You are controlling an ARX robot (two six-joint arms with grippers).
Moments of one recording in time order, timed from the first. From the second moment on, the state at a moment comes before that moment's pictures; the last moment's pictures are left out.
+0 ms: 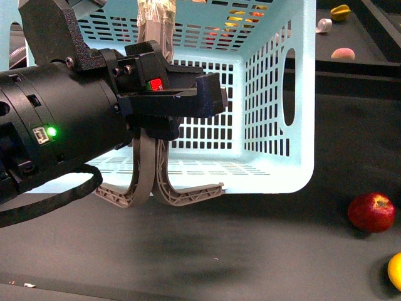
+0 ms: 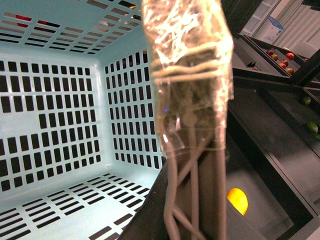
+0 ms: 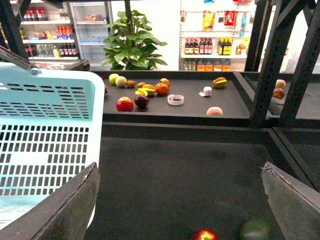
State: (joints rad) left arm -0.49 1.74 0.45 1.19 0.14 -0.32; right arm 0.00 0.00 0.01 0.00 0.00 0.00
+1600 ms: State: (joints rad) left arm -0.49 1.74 0.45 1.19 0.14 -0.32; right arm -0.39 1.95 0.46 0.69 -0.37 -0.81
